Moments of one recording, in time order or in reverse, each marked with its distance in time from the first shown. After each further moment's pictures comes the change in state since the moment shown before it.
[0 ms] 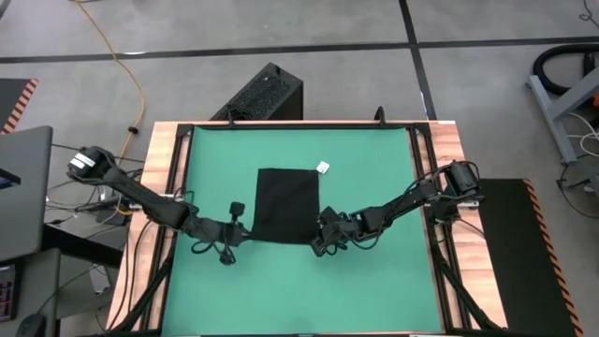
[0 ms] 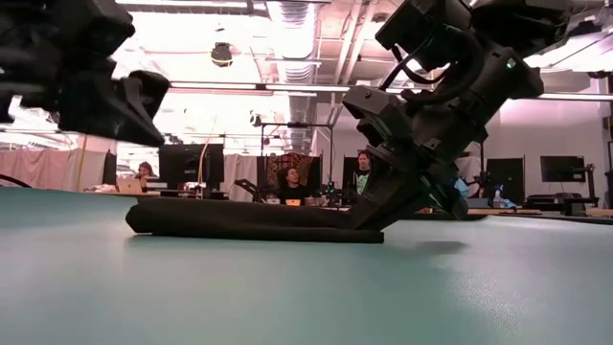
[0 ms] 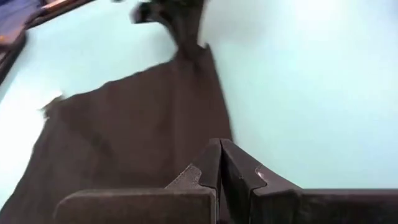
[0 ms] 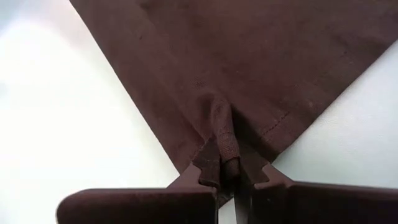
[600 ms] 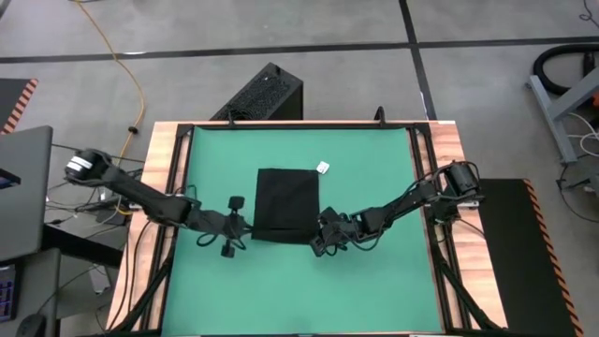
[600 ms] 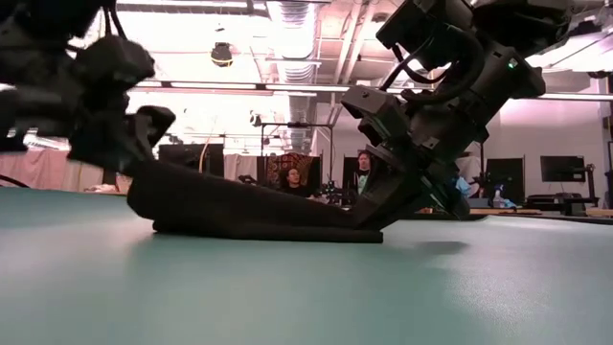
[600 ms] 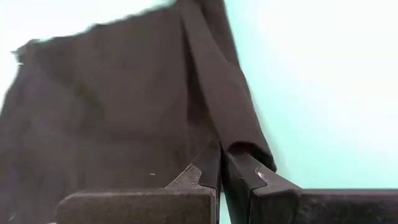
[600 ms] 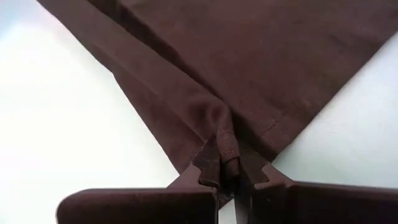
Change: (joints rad) left arm 0.104 0.062 -0.001 -0.062 0.099 -0.077; right arm 0.006 0.000 0.000 0.005 0.019 0.030
